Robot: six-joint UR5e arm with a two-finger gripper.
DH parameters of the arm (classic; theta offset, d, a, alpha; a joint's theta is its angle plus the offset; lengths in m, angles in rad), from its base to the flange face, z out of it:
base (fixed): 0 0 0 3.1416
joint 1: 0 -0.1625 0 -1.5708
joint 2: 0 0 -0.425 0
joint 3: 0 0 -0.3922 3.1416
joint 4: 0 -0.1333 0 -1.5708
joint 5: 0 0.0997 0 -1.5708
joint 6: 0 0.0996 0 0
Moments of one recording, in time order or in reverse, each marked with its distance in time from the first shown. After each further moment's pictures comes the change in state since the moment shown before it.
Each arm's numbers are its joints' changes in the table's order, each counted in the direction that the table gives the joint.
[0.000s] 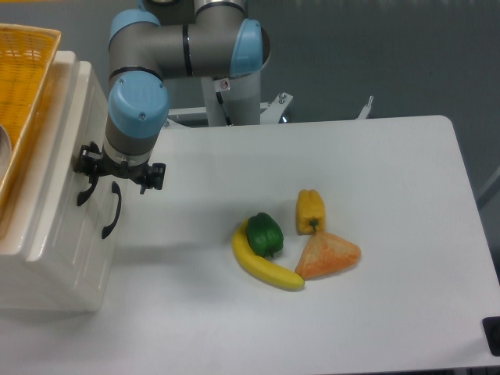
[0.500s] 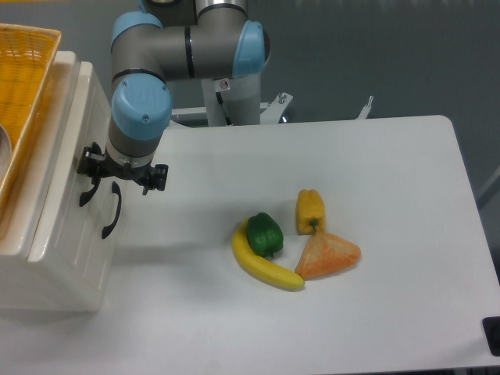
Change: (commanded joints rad) arm -0.017 0.000 -0.003 0.000 0.000 0.008
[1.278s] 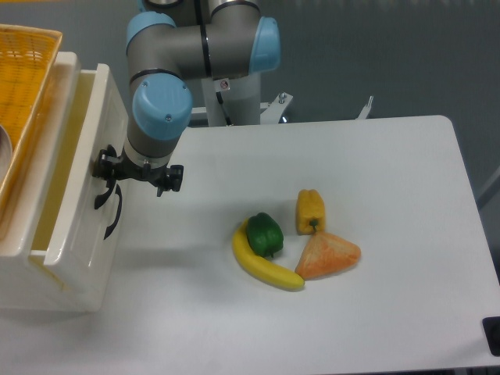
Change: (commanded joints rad) arm -0.048 0.006 -0.002 0.000 0.023 0.011
